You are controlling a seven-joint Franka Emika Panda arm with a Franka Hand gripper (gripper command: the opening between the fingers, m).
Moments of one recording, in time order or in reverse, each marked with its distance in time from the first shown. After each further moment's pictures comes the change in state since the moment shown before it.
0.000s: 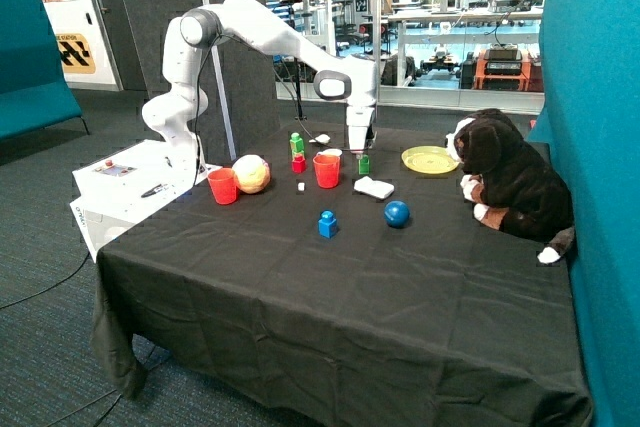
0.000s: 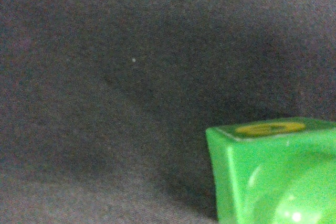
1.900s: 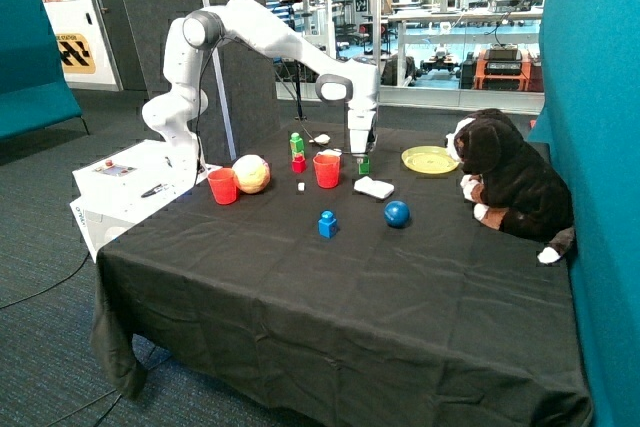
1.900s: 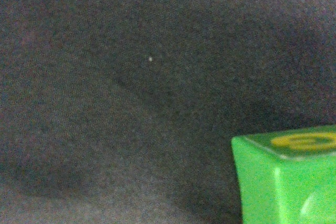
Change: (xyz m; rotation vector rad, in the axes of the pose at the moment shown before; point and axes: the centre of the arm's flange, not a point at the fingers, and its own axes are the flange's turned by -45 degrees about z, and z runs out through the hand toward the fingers) arm 0.003 -0.005 0.013 0.004 -0.006 -0.005
